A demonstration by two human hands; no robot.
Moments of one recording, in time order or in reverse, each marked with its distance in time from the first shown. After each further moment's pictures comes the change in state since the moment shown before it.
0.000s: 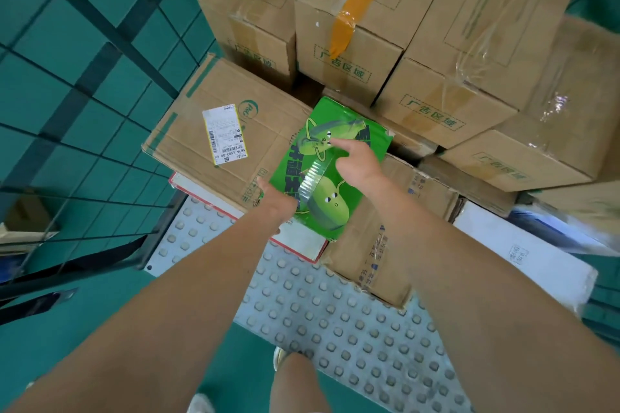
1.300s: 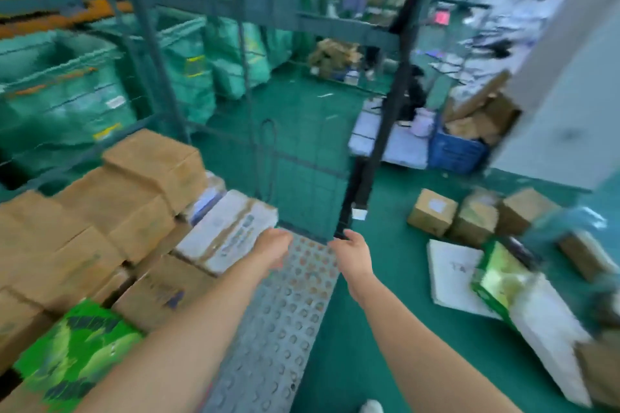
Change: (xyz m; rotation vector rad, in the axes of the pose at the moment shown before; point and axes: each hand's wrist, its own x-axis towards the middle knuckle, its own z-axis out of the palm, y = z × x) left_hand -0.349 -0.216 0.071 1.181 -0.894 0.959; right_hand -0.569 0.070 0.157 1.341 1.567 0.583
